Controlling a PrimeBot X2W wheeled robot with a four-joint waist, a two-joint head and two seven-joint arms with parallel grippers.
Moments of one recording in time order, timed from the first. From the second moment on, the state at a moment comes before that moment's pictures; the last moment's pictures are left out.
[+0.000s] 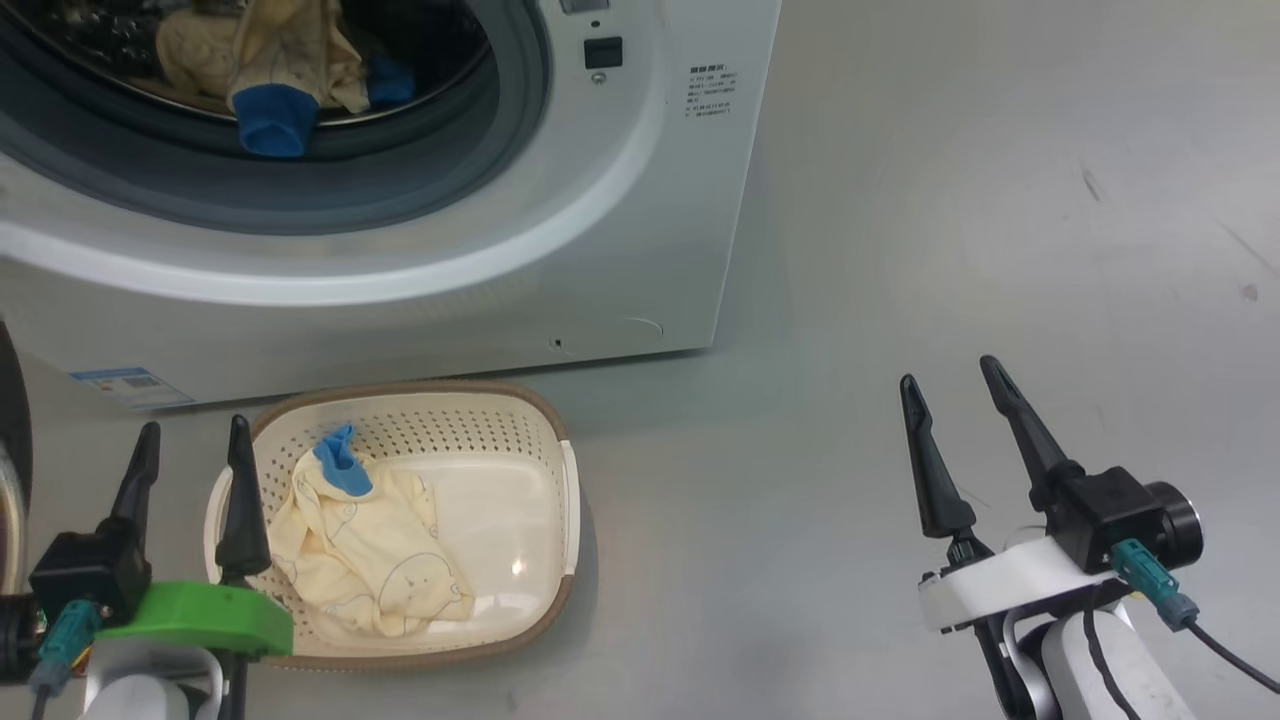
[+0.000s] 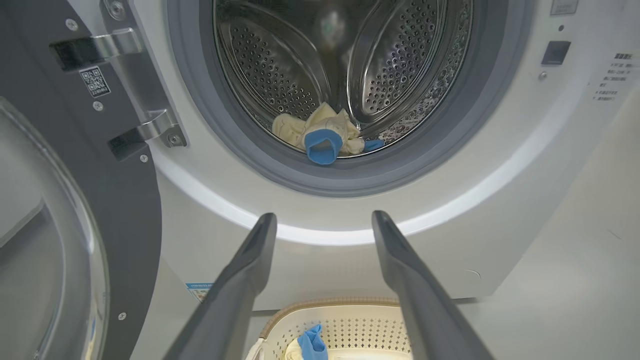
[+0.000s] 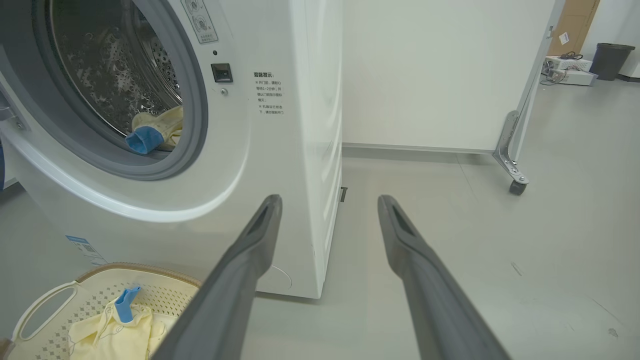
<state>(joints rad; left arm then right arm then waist) -0.14 0.11 0.03 0.24 -0.30 -0.03 -0.25 -0.10 -0.09 0.23 0.09 0.22 0.01 -0.26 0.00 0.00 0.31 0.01</state>
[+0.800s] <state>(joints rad) 0.08 0.09 0.01 0.14 -0.27 -0.03 -0.25 0.07 -0.08 0.24 0.10 0.22 0.02 -0.26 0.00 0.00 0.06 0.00</state>
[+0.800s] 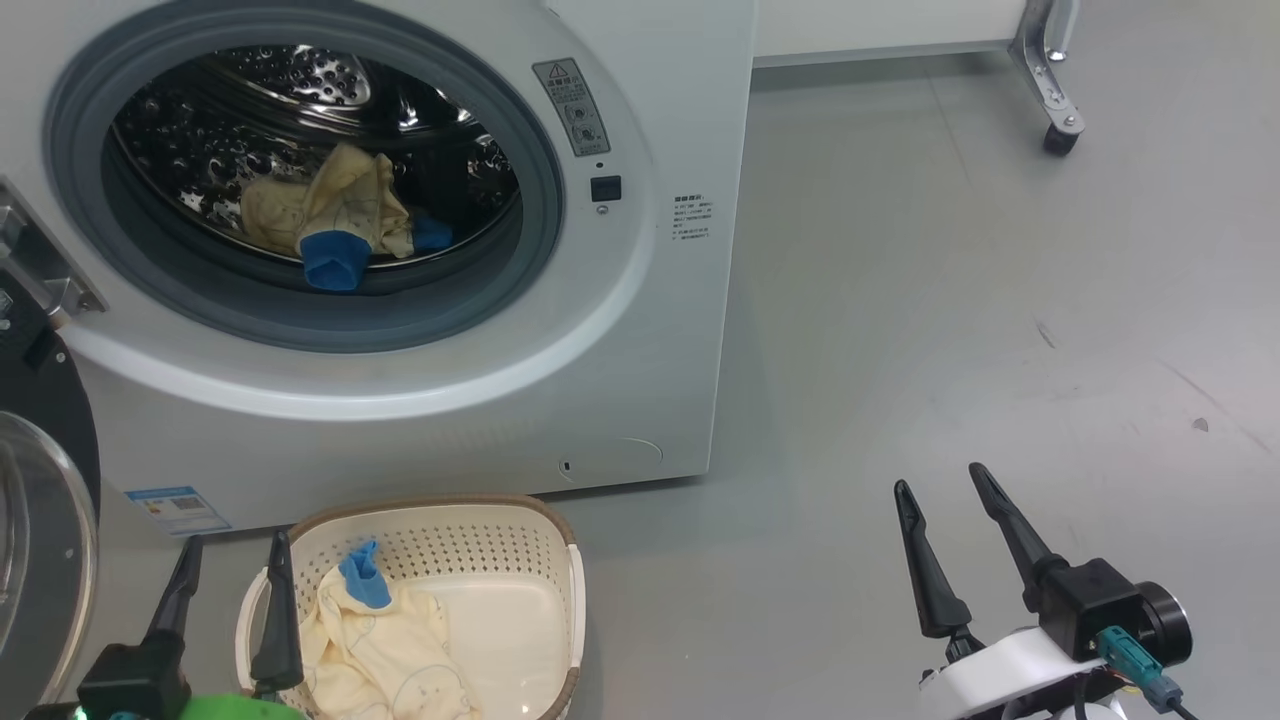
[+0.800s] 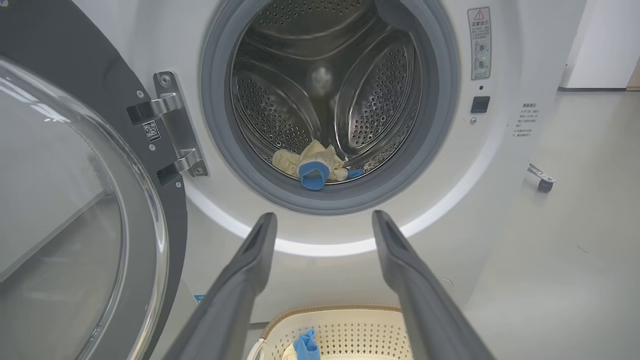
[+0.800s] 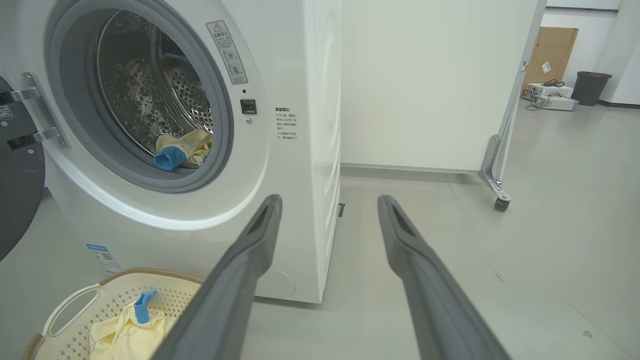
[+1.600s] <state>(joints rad) 0.15 0.09 0.01 0.06 -0.26 -0.01 -0.25 0.11 -0.08 0.23 0.07 0.21 0.02 -0.26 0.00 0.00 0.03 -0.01</state>
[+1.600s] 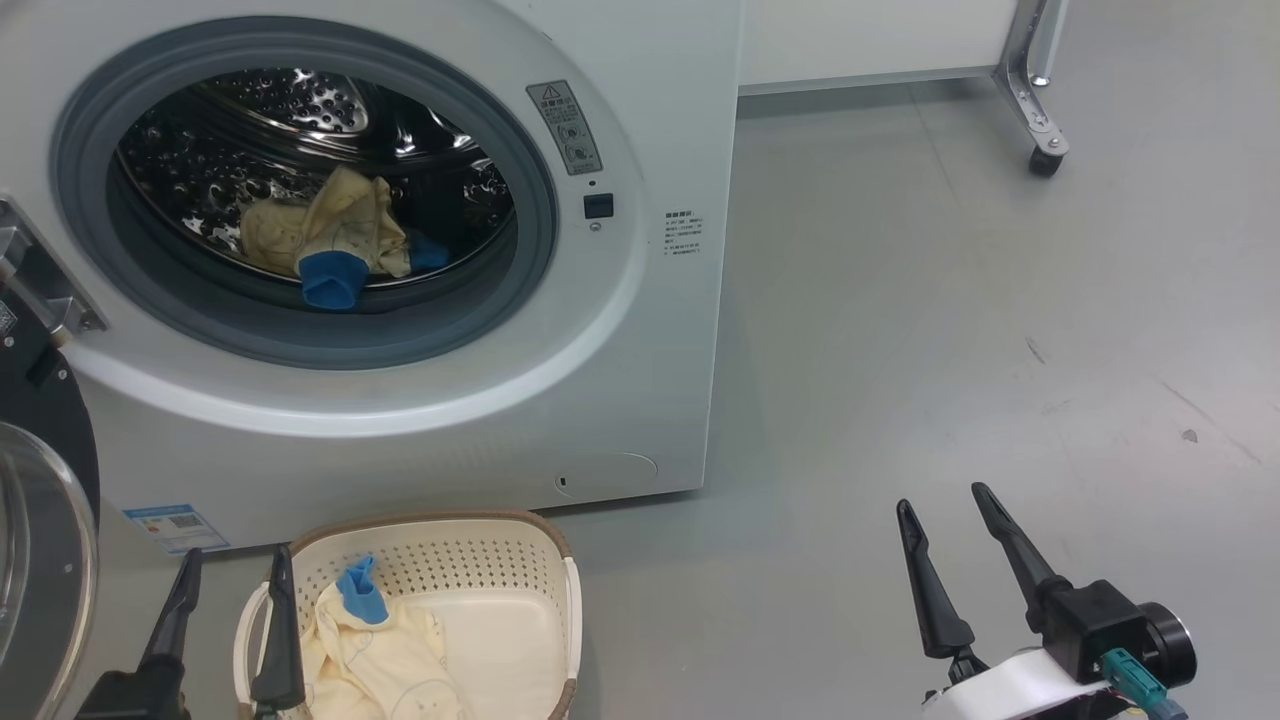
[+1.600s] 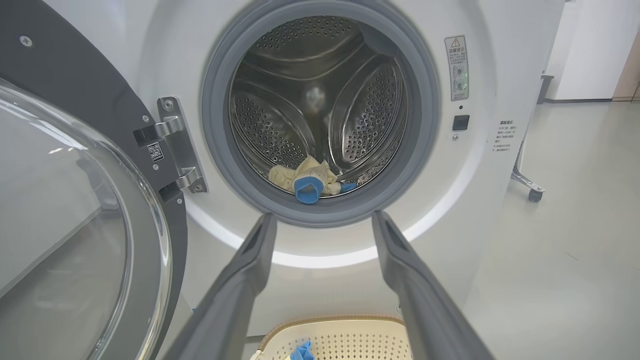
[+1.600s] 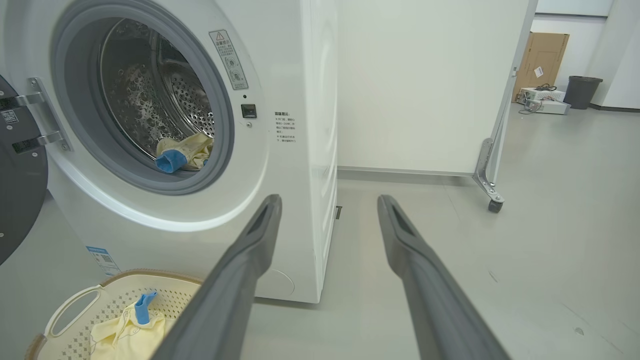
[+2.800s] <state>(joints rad) 0.00 0.10 -0.10 0.34 -0.22 -0.04 -0.06 0.05 -0.07 0.25 -0.01 0.19 0.03 -0.26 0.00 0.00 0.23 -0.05</state>
